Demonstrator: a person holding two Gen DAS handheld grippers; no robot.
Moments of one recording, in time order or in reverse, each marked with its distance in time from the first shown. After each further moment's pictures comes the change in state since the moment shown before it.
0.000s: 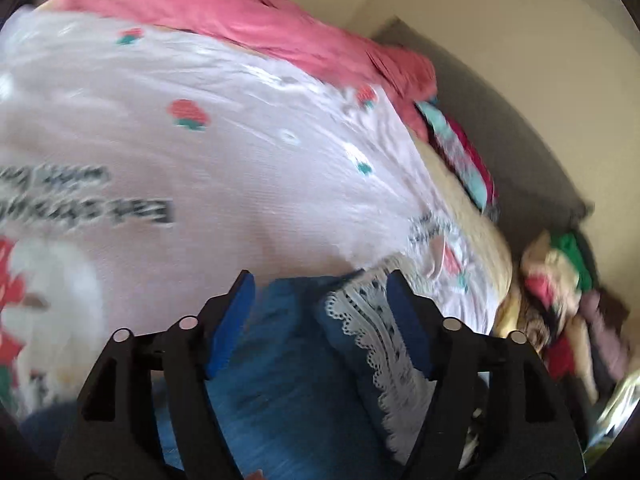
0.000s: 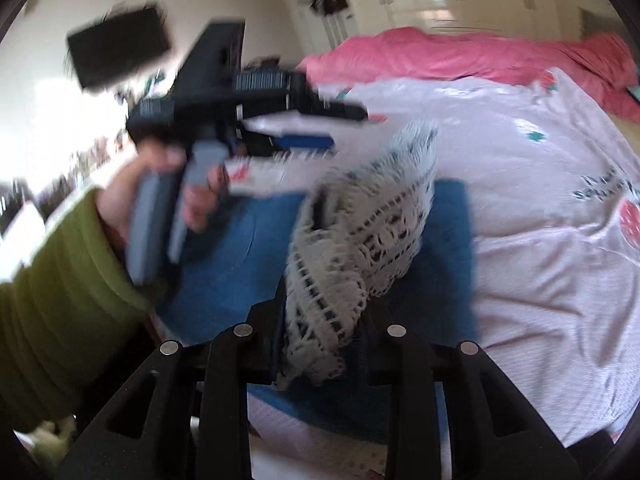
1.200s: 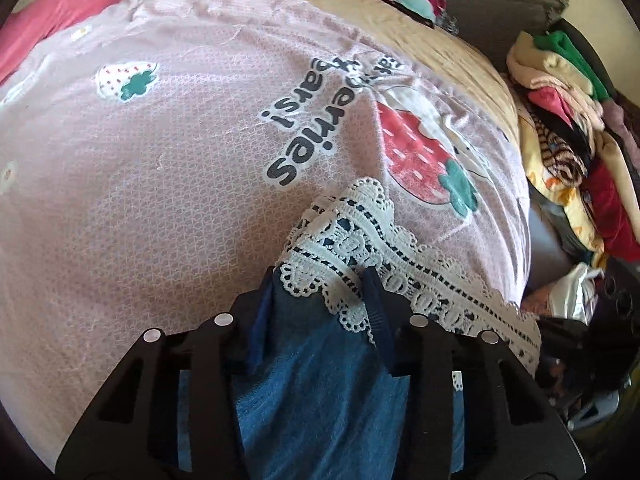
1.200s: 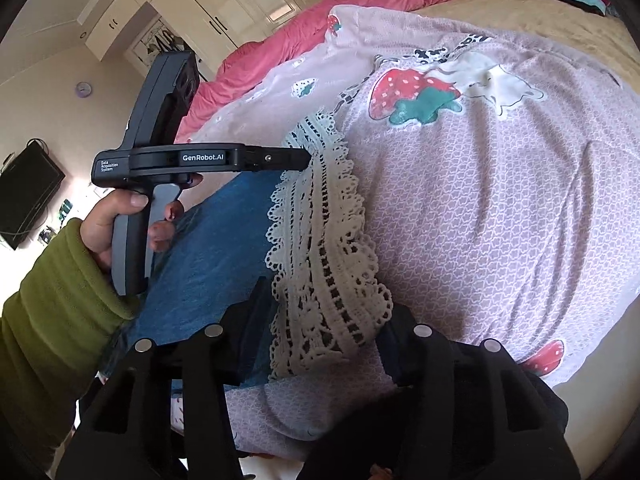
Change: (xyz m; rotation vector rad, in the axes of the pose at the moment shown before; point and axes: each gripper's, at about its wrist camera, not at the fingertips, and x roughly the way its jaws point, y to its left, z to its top) left arm 0.248 -0.175 -0.022 0.579 0.509 0.000; right arm -0.086 -0.192 -0.093 0.616 -0.099 -0.139
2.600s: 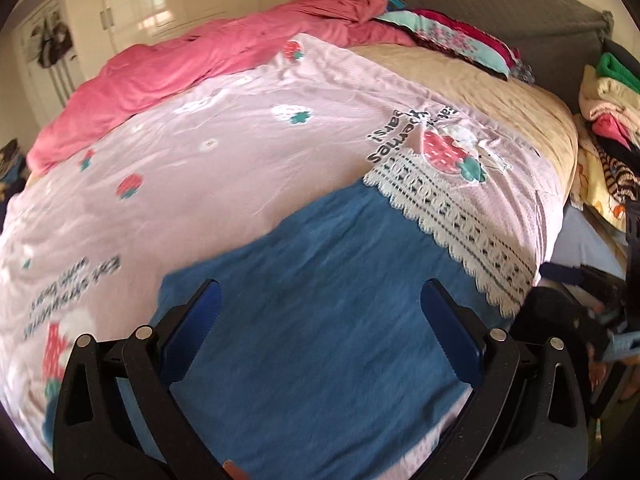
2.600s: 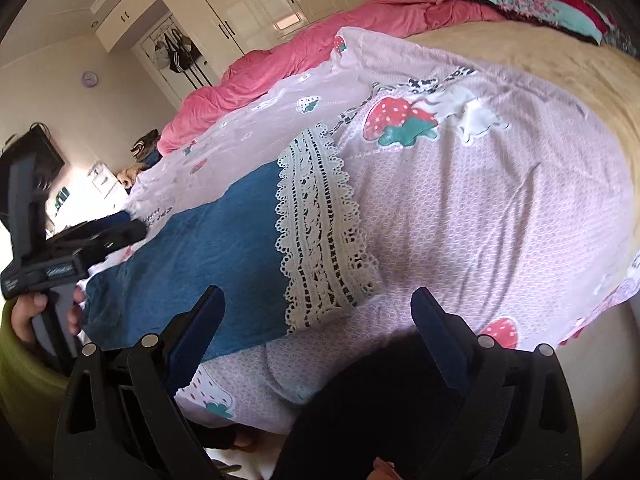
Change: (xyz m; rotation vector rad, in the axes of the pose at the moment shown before) left arm -0.129 -0.053 -0.107 -0.097 -0.234 0.452; right arm -0.040 0.007 -0.015 -0.053 -0.043 -0.031
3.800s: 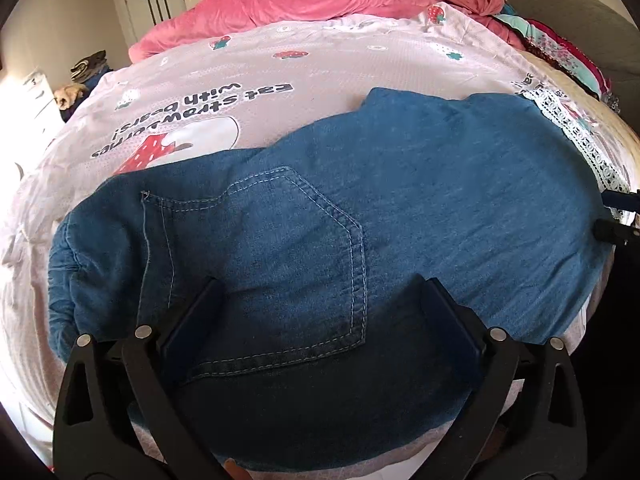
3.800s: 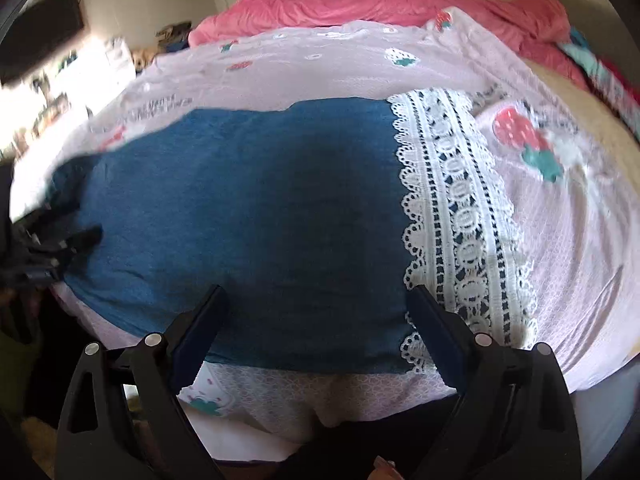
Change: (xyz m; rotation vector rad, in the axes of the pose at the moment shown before) left arm -0.032 0.113 -0.168 -0.283 0.056 0.248; right arm 0.076 0.101 -0.015 -0.427 0.204 -0.138
